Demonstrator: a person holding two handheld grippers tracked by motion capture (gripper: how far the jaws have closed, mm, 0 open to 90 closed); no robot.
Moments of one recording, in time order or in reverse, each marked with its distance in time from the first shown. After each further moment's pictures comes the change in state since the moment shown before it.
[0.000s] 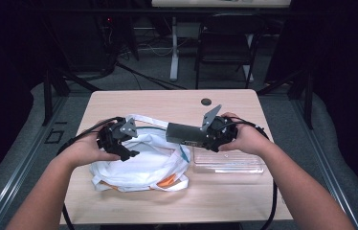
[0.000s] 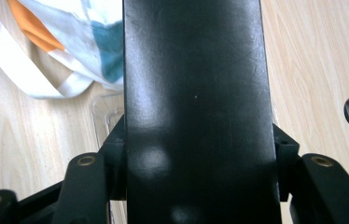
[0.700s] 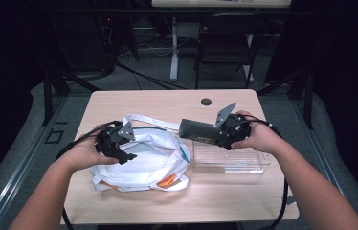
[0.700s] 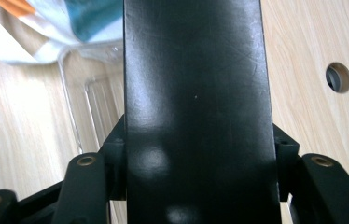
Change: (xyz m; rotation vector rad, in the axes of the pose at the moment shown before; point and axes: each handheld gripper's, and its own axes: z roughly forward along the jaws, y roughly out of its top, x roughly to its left) left arm -0.002 -0.012 0.008 0.019 -0.002 -0.037; right arm -0.017 -0.033 -0.013 0.022 -0.032 0.036
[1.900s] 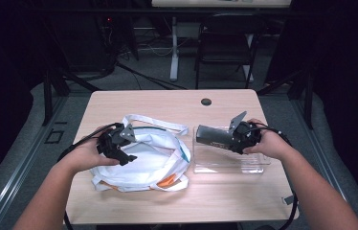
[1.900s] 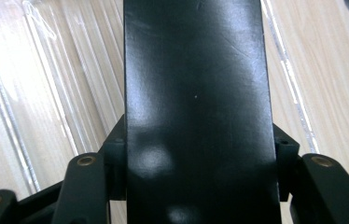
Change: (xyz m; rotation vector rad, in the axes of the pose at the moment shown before) left arm 0.000 -0.004 0.010 0.011 -0.004 -0.013; right arm -0.014 -0.057 0.031 0.095 -0.020 0.062
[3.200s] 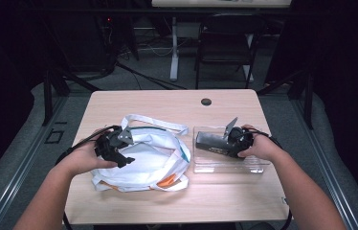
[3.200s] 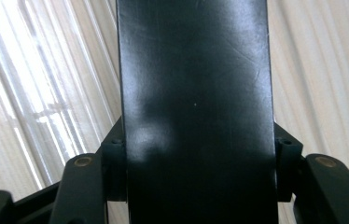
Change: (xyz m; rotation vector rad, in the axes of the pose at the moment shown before) left arm -0.003 -0.008 0.002 0.012 0.001 -0.006; right arm -0.007 -0.009 0.053 0.101 0.041 0.006
